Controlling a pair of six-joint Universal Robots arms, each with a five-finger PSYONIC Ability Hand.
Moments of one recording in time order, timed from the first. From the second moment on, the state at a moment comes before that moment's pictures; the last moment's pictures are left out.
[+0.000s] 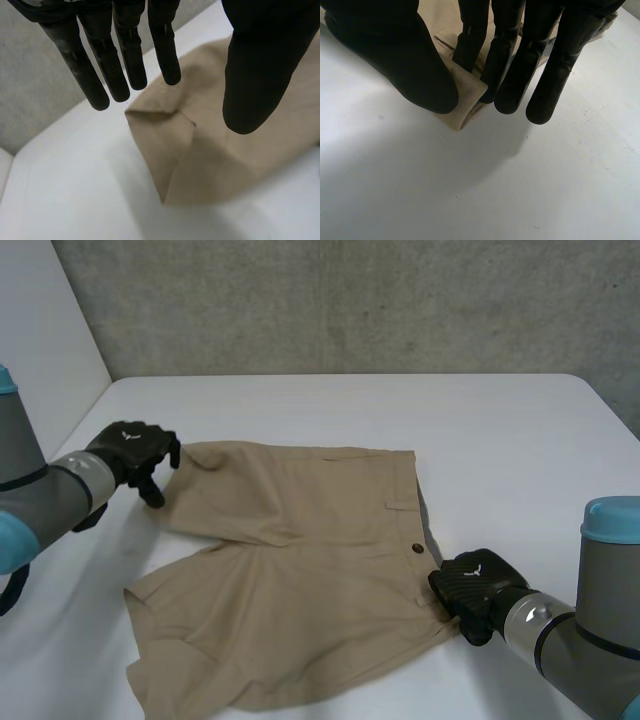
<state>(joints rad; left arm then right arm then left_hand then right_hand) 4.57 -2.08 -1.33 3.04 -1.34 3.59 1.92 -1.23 1.87 0.02 1.37 2.60 0.61 0.60 0.61 0.60 0.43 0.99 1.18 1.18 1.19 0.99</state>
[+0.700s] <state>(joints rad) 4.58 -2.30 -1.18 2.92 -1.35 3.71 1.92 -1.23 1.87 0.02 1.37 2.60 1.15 1.20 1.19 1.19 0.96 0.99 1.18 1.18 1.19 0.99</state>
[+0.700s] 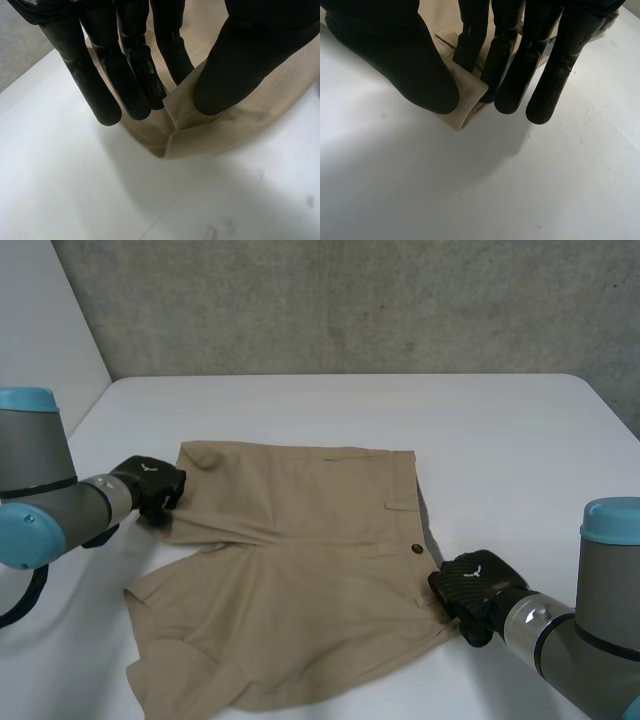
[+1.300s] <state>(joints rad) 4.56 -2.11 -1.51 3.20 -1.60 3.68 1.94 -1.24 1.88 0.02 1.37 2.60 0.68 0.73 0.73 0.73 0.57 0.99 1.18 1.18 1.19 0.99</state>
